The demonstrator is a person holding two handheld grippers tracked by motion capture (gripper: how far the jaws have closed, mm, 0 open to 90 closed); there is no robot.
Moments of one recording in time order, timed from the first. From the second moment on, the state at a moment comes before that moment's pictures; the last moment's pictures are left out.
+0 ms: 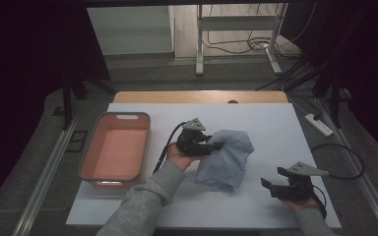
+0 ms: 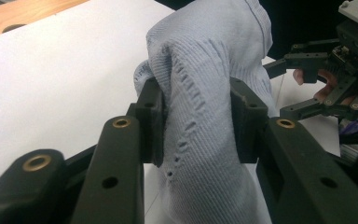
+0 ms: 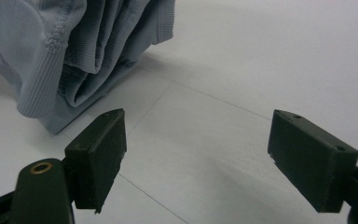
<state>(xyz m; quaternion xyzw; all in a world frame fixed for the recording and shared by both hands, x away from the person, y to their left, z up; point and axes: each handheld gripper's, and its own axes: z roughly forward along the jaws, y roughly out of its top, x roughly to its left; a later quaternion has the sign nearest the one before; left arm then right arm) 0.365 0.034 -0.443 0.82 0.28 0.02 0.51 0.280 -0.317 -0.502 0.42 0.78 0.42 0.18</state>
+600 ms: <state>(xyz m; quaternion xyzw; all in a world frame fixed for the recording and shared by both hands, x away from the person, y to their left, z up) 0.362 0.039 -0.440 0.81 0.28 0.03 0.51 0.281 -0.316 -0.503 0.42 0.78 0.42 0.19</state>
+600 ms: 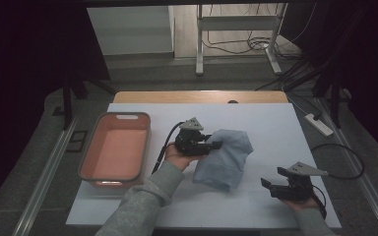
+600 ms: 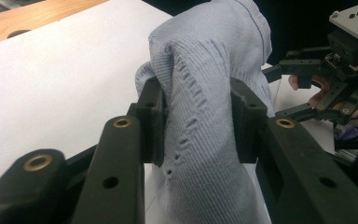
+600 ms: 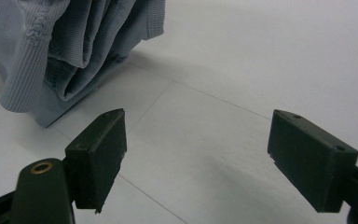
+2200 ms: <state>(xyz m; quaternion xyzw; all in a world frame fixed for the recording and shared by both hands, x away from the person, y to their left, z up) 0.347 0.092 -0.423 0.78 0.31 0.06 0.54 0.282 -0.315 -0.504 0.43 0.78 0.41 0.19</state>
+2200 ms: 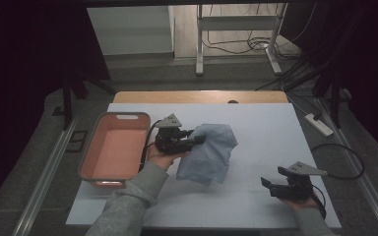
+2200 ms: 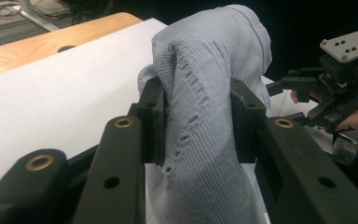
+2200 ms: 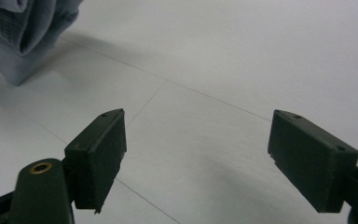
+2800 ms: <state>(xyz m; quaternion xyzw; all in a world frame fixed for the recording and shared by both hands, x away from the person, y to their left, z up) 0.342 0.128 -0.413 0.76 0.34 0.07 0.55 0.281 -0.316 -0.504 0.43 0.78 0.41 0.19</state>
